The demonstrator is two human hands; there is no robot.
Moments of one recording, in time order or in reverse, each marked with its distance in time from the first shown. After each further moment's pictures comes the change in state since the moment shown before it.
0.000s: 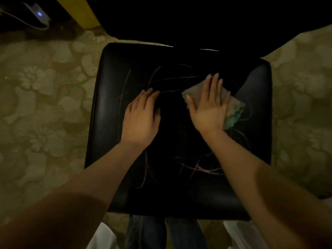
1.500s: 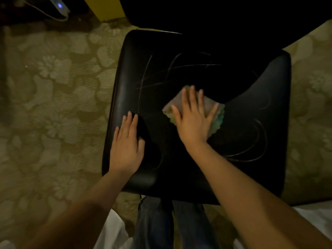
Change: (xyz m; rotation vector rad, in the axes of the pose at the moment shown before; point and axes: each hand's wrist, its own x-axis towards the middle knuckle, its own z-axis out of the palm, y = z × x) left_hand -0.112 -0.058 -0.002 -0.039 -0.044 -0.225; right_hand -0.078 -0.074 0.005 0.007 -0.101 -0.126
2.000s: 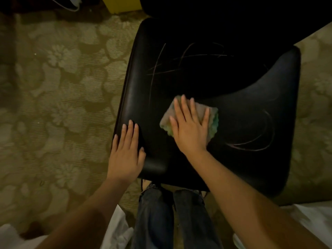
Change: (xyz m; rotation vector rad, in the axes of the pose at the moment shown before) left_hand -0.063 -0.040 0.016 0.177 -0.089 -0.020; right_hand -0.057 -0.018 0.010 -0.056 -0.080 -0.186
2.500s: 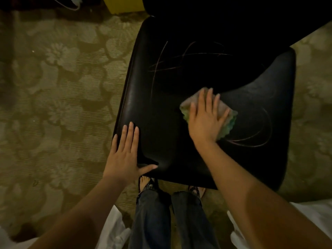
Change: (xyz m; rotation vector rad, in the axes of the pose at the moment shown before) left_hand -0.014 -0.017 0.011 0.253 -0.082 0.104; right_hand 0.010 0.019 -0.009 0.106 0.005 0.340
